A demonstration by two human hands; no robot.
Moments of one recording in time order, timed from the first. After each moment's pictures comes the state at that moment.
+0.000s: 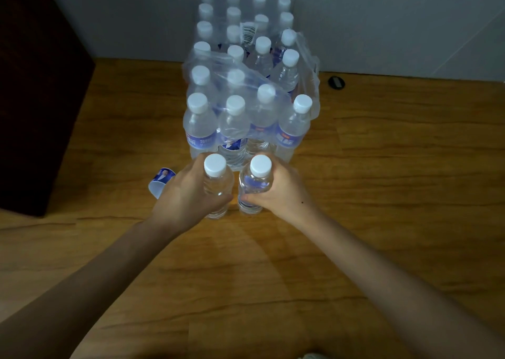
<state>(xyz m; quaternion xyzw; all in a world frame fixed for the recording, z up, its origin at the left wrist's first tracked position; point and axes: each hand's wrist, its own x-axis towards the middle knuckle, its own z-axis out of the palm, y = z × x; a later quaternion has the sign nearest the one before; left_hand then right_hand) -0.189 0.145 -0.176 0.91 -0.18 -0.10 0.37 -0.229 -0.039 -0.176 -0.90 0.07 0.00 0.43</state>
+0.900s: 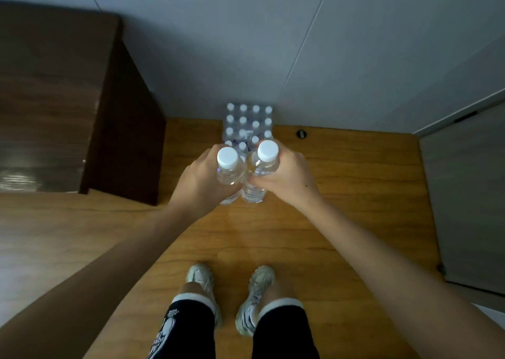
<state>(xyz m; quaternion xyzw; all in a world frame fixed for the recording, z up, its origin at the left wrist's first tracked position) -0.190 0.175 0.407 0.90 -0.12 -0.15 0.39 -0.215 -0.002 0.414 -0.91 0.09 0.05 0.41</state>
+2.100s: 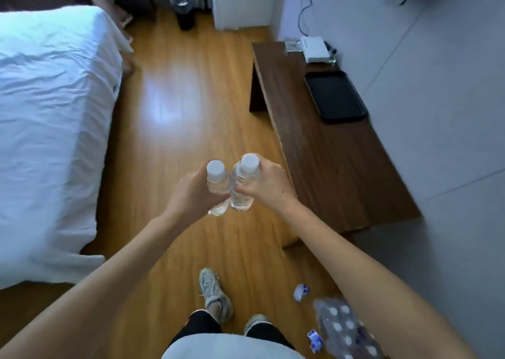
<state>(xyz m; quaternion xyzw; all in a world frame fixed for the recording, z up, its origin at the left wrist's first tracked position) -0.430 0.521 0.694 0.76 0.50 0.16 0.38 -0.262 0.473 0.690 -0.74 -0.53 0.28 0.30</state>
